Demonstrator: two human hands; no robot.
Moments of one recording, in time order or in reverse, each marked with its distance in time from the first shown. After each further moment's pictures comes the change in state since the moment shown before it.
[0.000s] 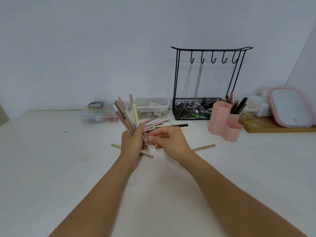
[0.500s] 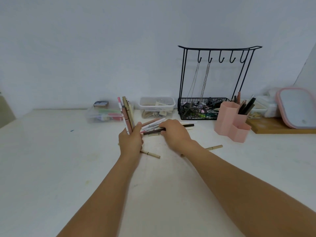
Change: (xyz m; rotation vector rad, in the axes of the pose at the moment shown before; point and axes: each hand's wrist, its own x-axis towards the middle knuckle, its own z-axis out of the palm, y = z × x) left_hand 0.015 0.001 -0.017 0.016 0.185 -0.042; right_hand 0.060 0.019 0.000 -1.092 -0.006 -0.149
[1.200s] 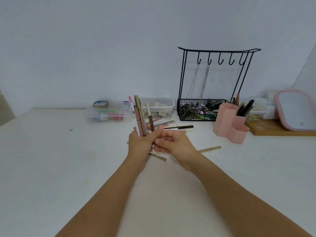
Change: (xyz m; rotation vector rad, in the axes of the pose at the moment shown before) left_hand -0.017 -0.009 0.013 -0.025 -0.260 0.048; right_hand -0.063 -0.017 -0.018 1.390 -0.159 0.210
